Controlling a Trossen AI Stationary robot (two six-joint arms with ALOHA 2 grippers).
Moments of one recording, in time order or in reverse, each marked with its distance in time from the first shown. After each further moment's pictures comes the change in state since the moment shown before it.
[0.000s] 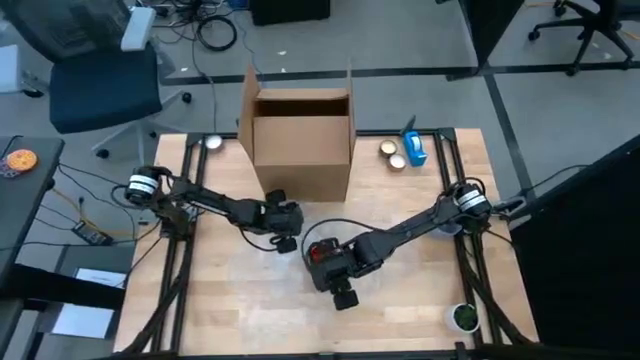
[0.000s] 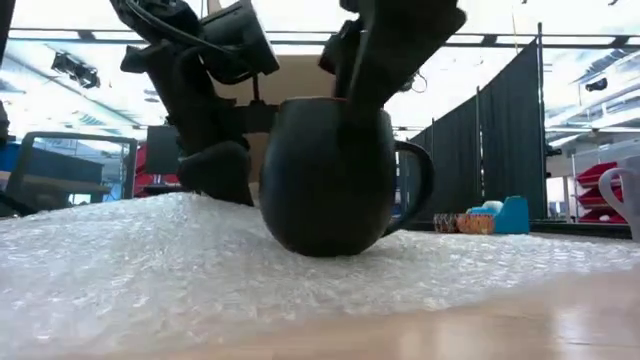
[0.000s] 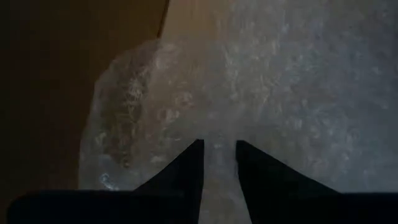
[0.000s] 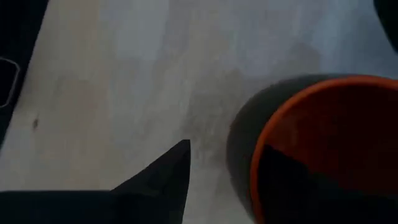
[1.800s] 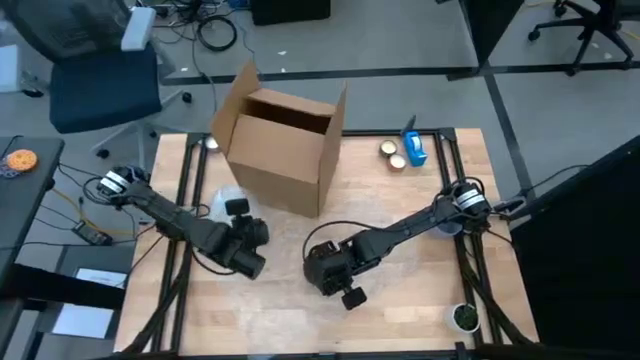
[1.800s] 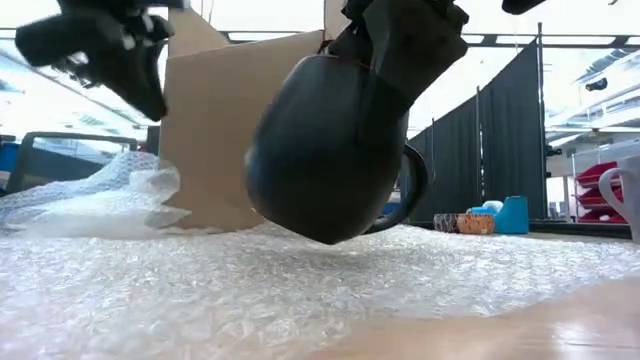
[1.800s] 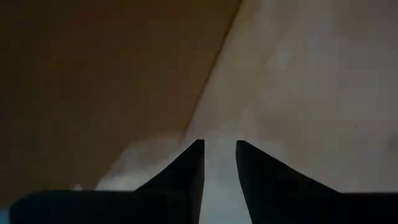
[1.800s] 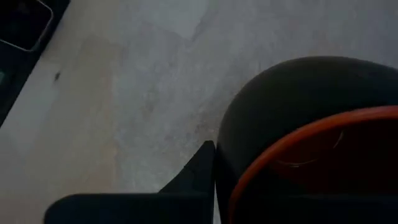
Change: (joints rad) left arm -0.423 -0.208 0.218 -0.742 -0.275 -0.322; right arm -0.015 0.004 0.005 -0.037 -0.125 -0.195
